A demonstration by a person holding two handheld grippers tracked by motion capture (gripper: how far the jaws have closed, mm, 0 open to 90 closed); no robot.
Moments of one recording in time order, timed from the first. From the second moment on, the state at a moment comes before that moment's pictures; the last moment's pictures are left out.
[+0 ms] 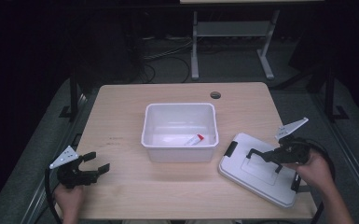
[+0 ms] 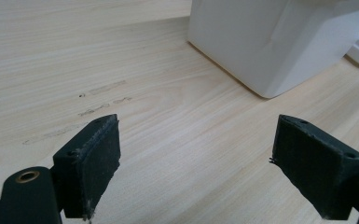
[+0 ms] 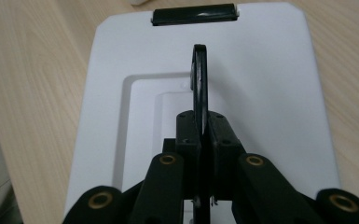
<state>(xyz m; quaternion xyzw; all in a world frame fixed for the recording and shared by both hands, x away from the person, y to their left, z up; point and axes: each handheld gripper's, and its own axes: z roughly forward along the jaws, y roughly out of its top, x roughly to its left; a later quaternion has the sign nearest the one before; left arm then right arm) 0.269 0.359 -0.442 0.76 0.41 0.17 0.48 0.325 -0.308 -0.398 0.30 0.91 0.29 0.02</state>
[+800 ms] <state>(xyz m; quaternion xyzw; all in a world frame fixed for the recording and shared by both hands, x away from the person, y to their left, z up) 0.269 0.360 -0.442 0.76 0.41 0.17 0.48 0.312 -0.306 -0.345 0.26 0.92 0.31 0.04</state>
